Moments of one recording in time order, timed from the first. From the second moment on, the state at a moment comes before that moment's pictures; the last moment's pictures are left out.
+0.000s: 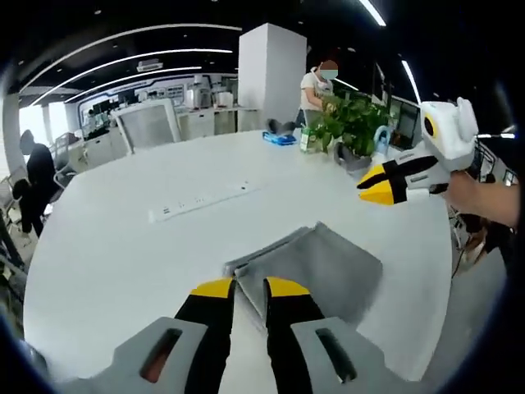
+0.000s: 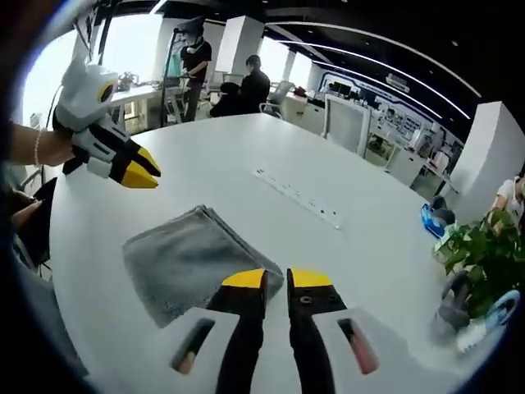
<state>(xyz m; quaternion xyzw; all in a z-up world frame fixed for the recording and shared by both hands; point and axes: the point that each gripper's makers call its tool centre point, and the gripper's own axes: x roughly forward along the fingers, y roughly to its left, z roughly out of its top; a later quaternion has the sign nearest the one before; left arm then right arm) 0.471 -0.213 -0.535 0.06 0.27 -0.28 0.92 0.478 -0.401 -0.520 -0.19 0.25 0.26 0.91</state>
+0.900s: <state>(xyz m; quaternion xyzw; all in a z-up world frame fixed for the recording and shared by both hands) 0.360 -0.198 -0.499 0.01 0.18 -0.21 0.96 0.389 -0.427 -0.481 -0.06 0.18 0.28 0.94</state>
